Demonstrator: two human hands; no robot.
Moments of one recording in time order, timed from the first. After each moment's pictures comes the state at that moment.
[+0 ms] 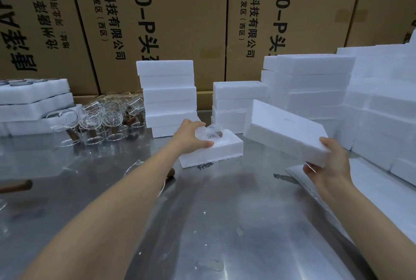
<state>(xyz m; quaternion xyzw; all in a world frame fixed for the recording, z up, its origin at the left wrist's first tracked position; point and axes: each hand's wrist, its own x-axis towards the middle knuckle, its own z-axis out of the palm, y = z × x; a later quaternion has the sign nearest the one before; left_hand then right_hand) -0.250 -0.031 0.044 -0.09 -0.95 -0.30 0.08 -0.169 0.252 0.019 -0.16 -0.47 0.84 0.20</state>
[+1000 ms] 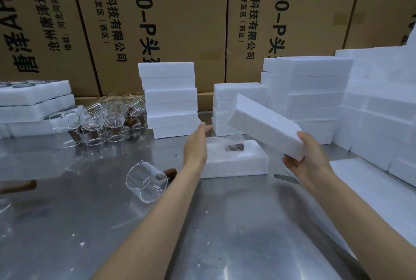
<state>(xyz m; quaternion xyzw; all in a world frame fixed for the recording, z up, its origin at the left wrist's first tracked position) -0.209 0.012 0.027 0.01 -0.74 -0.65 0.15 -0.170 0.226 0.032 -0.12 -0.51 0.84 0.13</state>
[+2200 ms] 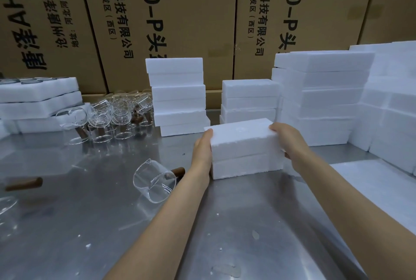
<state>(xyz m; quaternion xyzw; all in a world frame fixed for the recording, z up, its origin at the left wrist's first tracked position) -0.217 0.005 0.005 0.11 -0.58 -0.81 0.04 -0.216 0.182 0.047 -0.10 -0.76 0.64 0.10</state>
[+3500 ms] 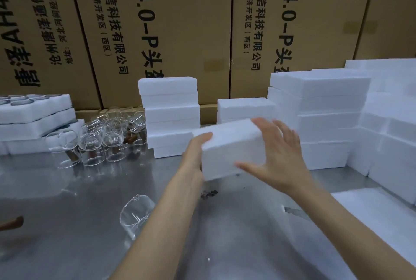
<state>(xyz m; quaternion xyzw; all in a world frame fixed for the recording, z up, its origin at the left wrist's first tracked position) -0.232 0.004 0.073 0.12 -0.52 -0.84 -0.06 -0.213 0.186 0.063 0.17 -0.91 0.15 0.35</state>
